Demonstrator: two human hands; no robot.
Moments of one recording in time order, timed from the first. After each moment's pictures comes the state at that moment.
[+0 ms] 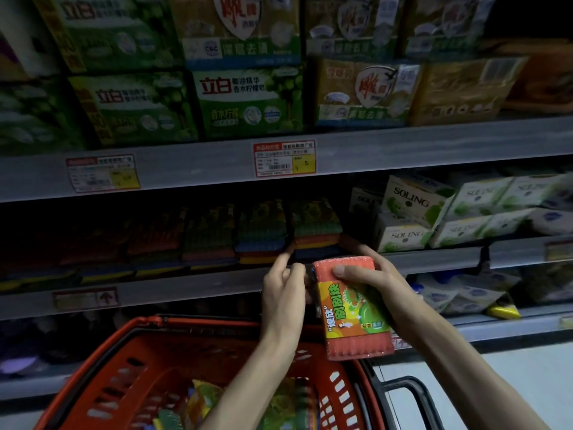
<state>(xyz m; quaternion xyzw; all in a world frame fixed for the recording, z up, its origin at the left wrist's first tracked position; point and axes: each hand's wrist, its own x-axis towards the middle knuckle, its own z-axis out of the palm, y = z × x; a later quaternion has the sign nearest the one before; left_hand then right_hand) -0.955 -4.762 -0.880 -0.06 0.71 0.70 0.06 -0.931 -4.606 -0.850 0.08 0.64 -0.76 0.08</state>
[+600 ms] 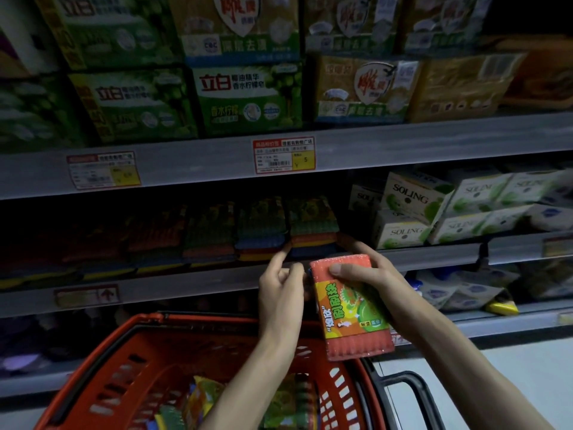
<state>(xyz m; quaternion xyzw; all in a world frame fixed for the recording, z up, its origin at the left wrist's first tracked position) -0.944 -4.763 -0.866 -0.08 0.71 0.70 0.05 -0.929 -4.604 -0.851 0.07 0.66 -0.75 0.09</state>
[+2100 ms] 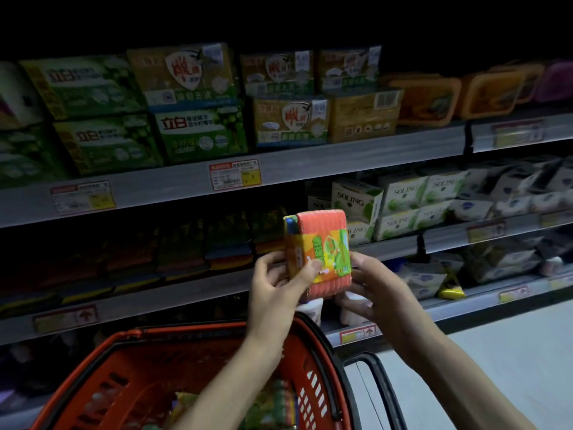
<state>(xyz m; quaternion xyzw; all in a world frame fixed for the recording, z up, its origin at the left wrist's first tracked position) -0.898 -4.738 -0.836 0.03 0.64 0.76 0.07 -0.841 -4.579 -0.826 0.15 0.63 -0.76 -0.02</state>
